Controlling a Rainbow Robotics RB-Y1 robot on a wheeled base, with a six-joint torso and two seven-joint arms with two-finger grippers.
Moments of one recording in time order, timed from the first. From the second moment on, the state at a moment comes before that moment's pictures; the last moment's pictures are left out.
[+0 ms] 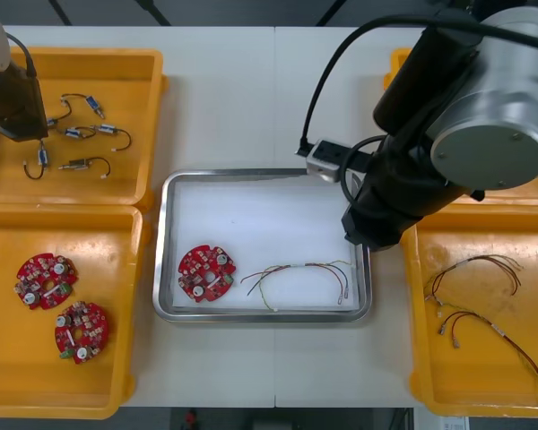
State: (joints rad) right arm -0.89 -0.83 0.63 -2.06 -1.08 1.71 1.44; left arm -1.16 0.74 -0.43 -0.47 0.78 1.02 0.19
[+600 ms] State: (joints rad) right arm -0.81 -0.98 0.34 -2.00 -1.13 1.80 1.01; left arm -1.16 0.74 -0.43 -0.46 0.78 0.93 0.14
